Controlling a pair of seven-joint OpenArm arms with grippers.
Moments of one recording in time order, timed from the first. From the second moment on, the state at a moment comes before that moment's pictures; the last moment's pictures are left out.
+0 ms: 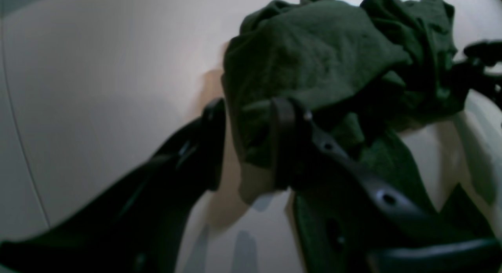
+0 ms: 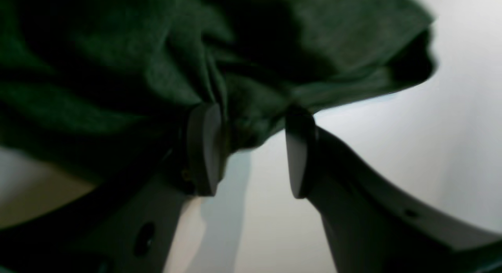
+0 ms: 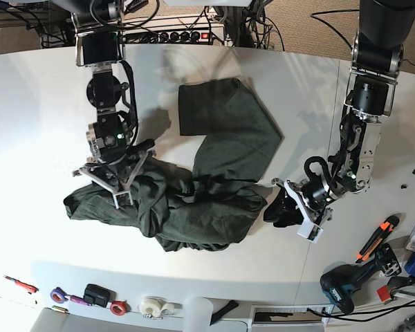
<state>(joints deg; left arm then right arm) -23.4 -18.1 14.8 60.2 -32.8 -36.4 17.7 8.1 10.9 -4.4 87.0 -15.0 5.6 -48.6</state>
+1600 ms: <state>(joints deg) -23.4 -18.0 14.8 60.2 -32.8 -36.4 17.7 14.9 11.7 -4.5 75.2 -15.1 8.0 -52.4</state>
